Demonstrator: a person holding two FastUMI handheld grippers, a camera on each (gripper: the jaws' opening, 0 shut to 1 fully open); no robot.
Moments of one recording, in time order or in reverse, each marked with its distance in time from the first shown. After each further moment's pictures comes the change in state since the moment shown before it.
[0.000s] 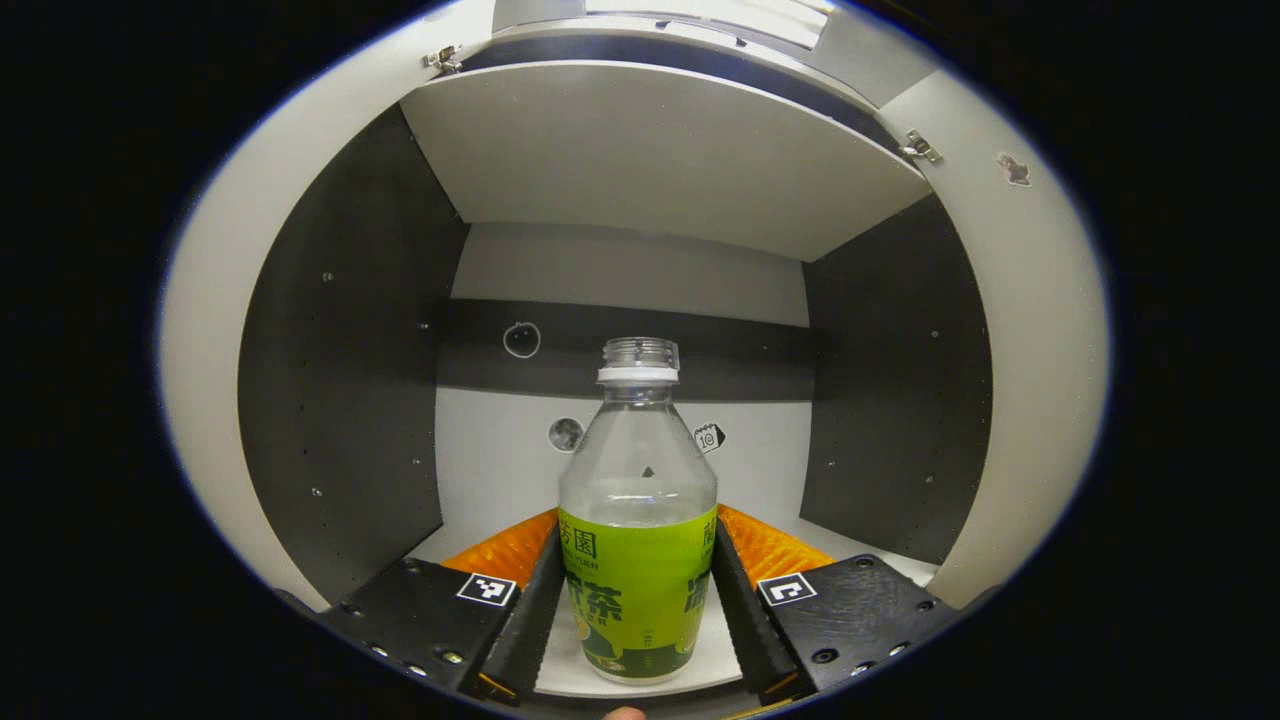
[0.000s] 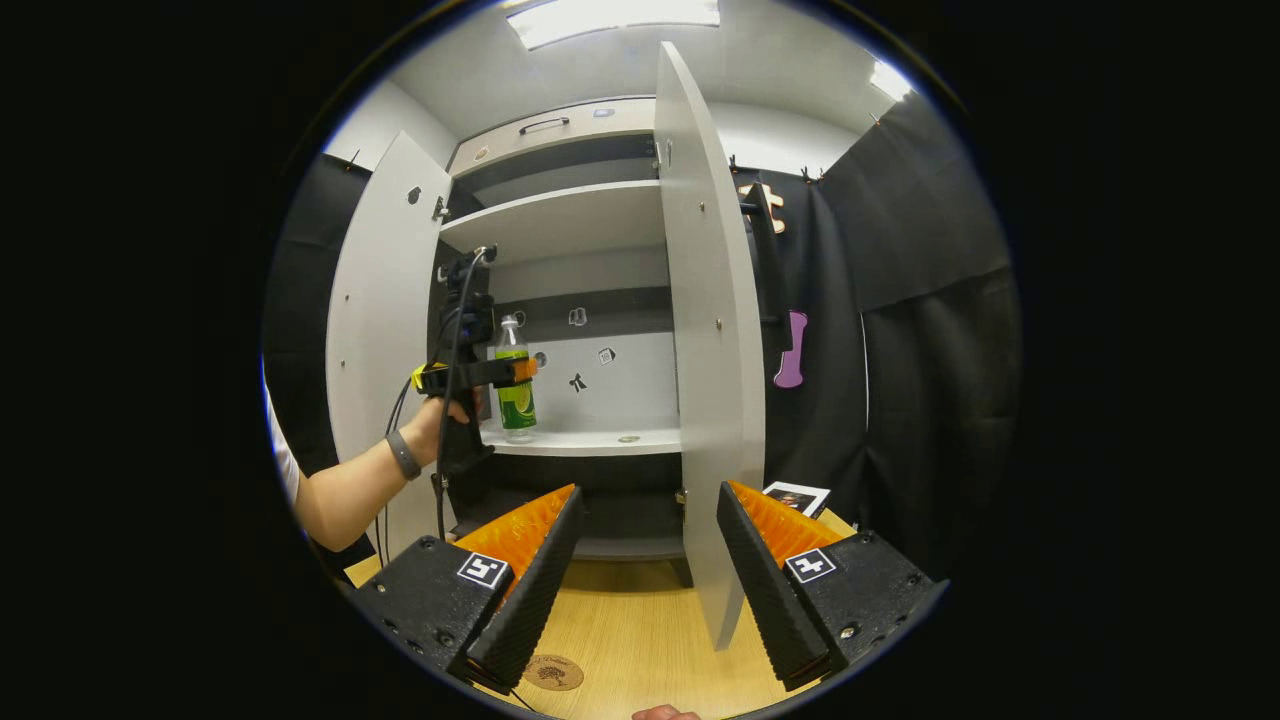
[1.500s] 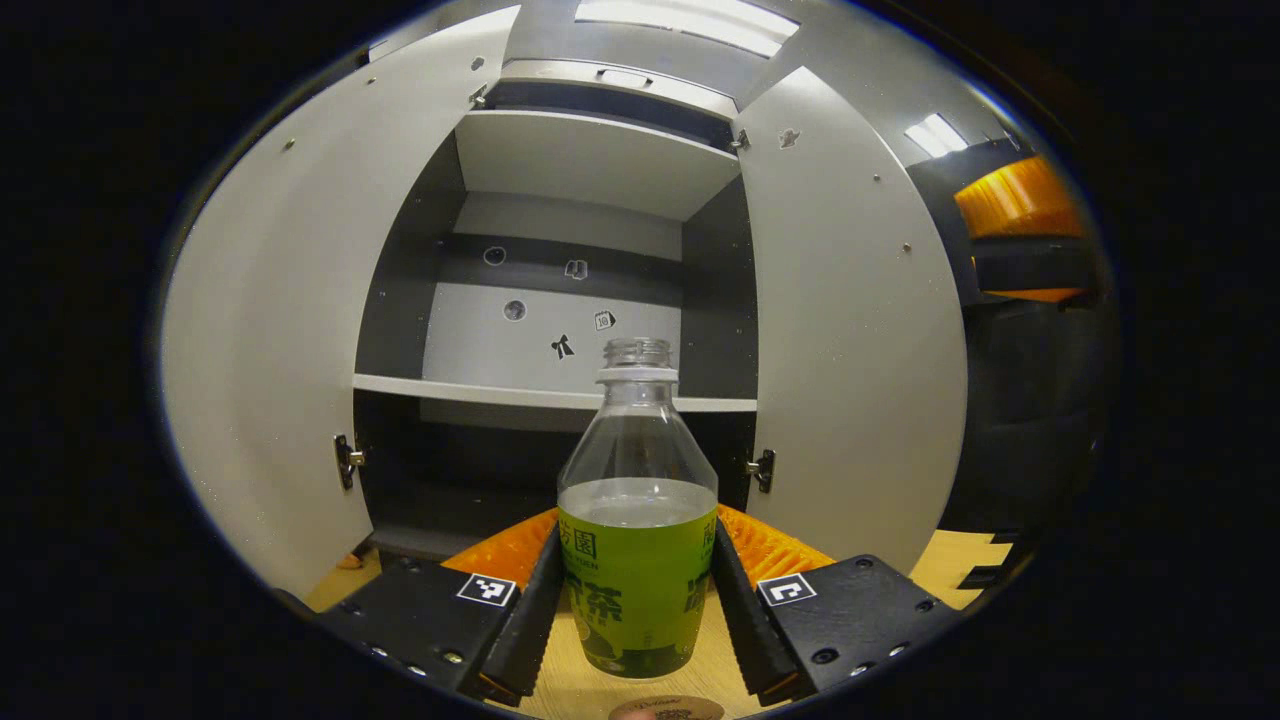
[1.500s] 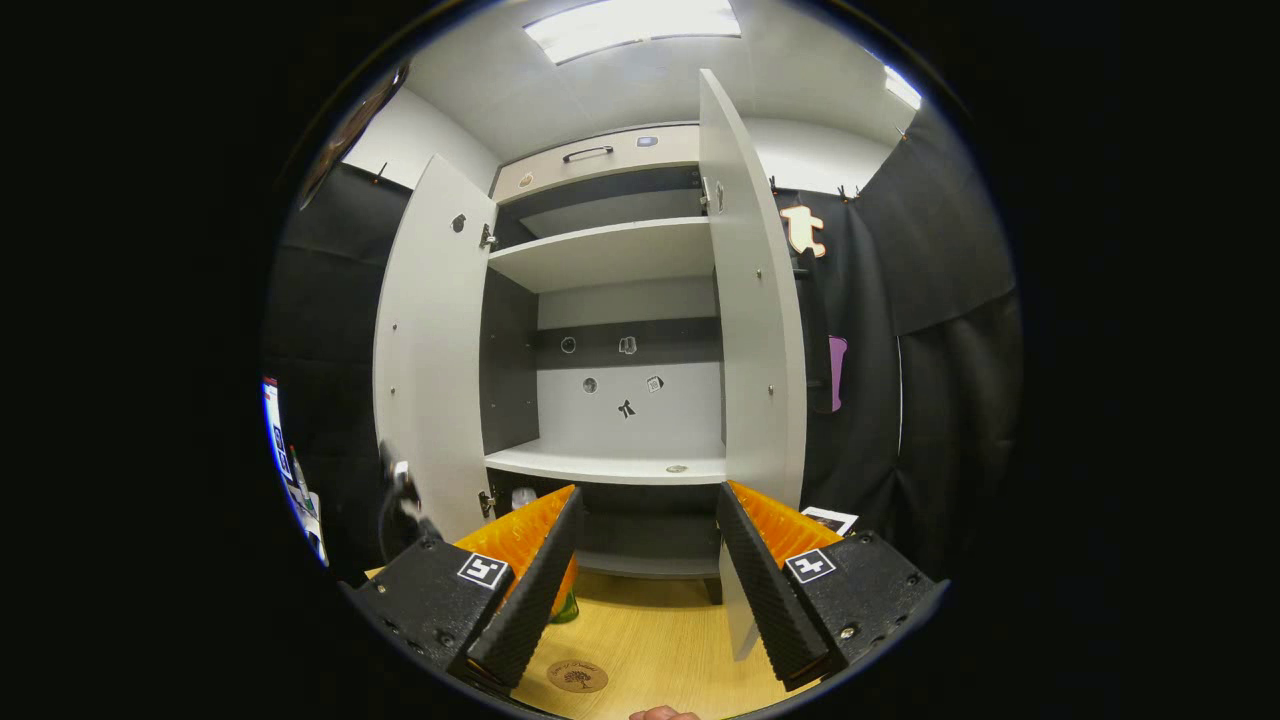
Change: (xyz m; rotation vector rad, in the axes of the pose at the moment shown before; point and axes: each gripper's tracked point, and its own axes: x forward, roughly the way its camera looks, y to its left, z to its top) left arm -0.240 -0.104 -0.181 -0.040 0.070 -0.153; right arm -0.025 0.028 0.040 -0.034 -0.042 0.142
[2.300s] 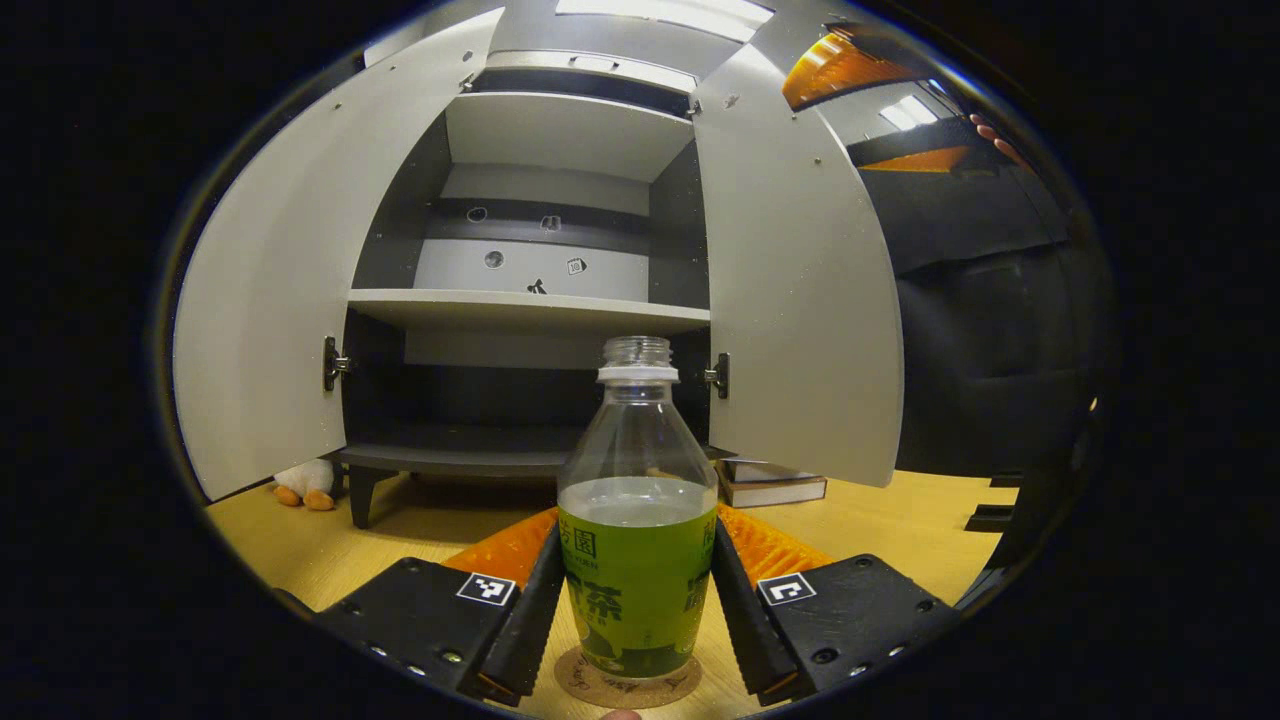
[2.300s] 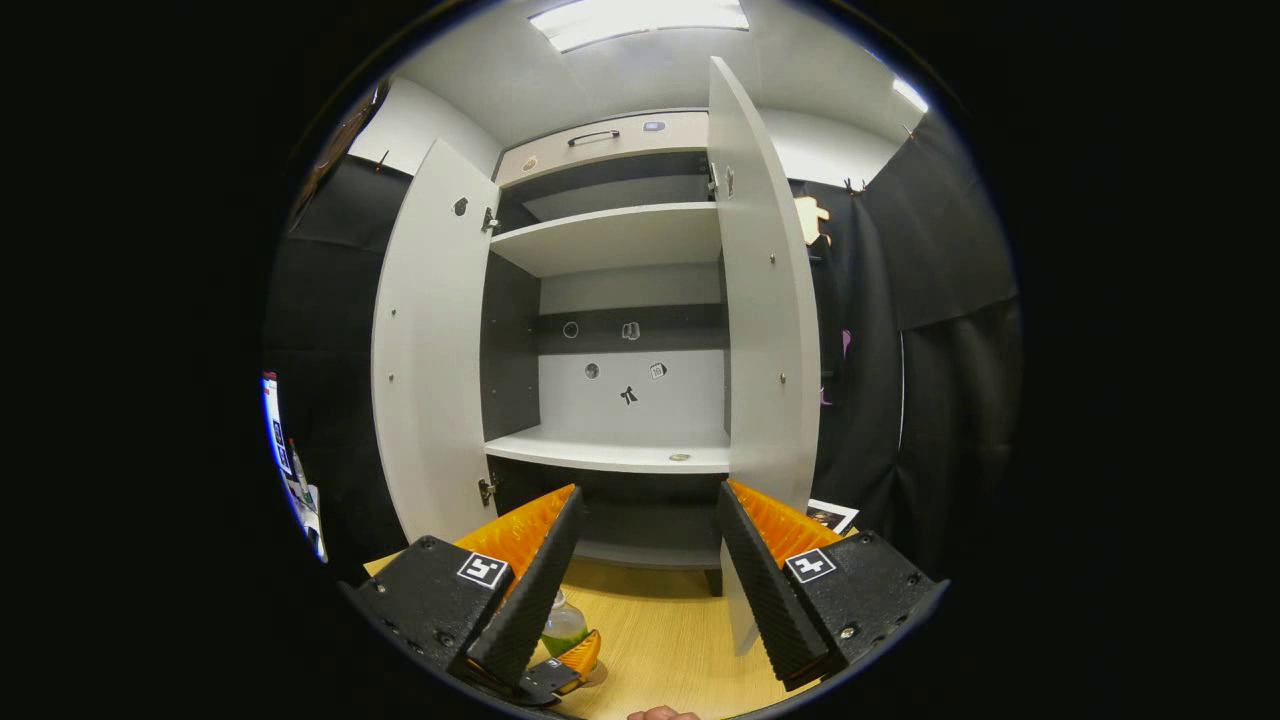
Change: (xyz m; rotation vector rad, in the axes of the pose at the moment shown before) left arm -0.035 -0.033 -0.091 0.051 0.048 -0.027; right arm 0.004 0.006 -0.008 -0.017 0.042 0.009
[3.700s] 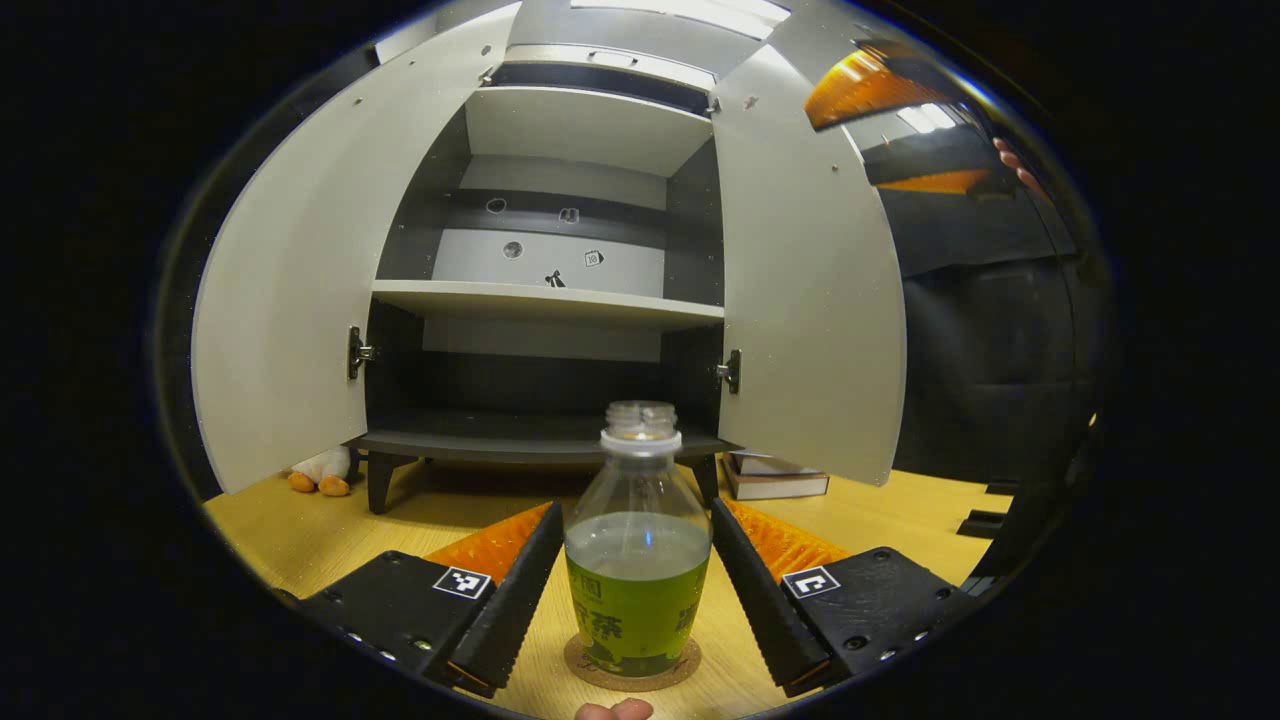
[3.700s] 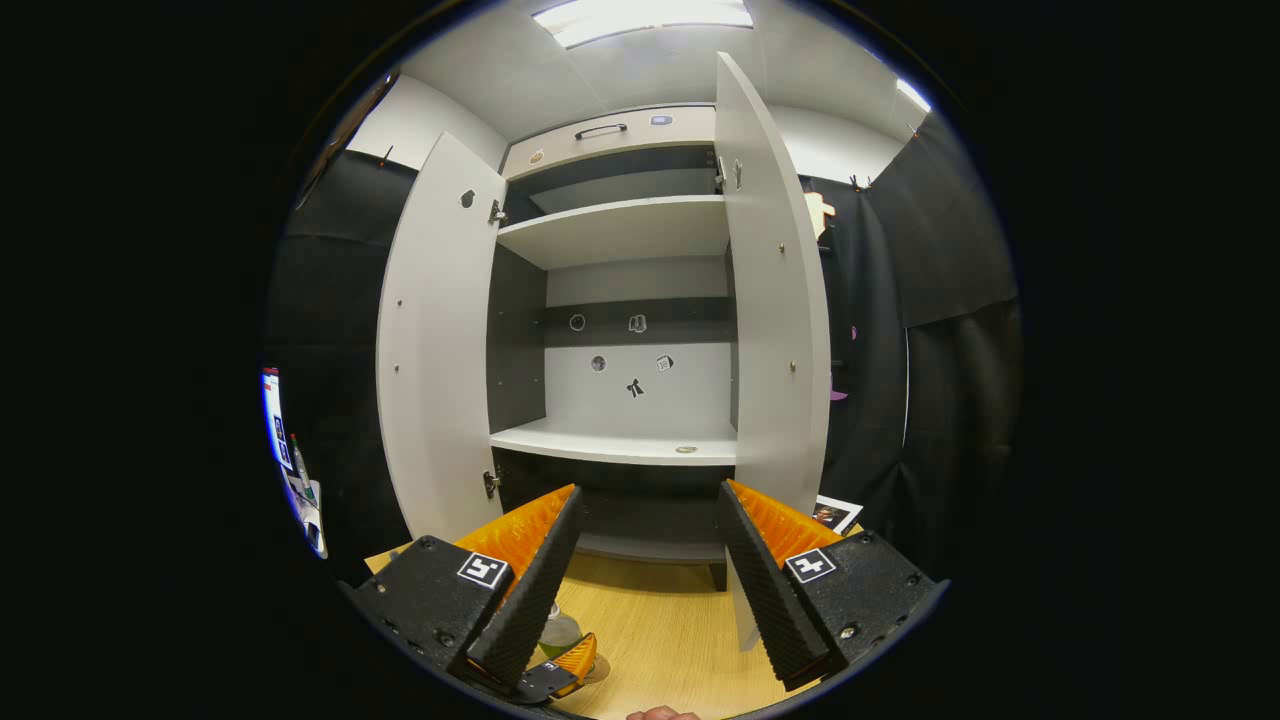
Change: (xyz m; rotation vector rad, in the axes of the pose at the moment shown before) left arm -0.021 0.011 0.021 -0.067 0.010 0.023; right arm 0.001 0.004 -0.009 -0.001 0.022 0.010
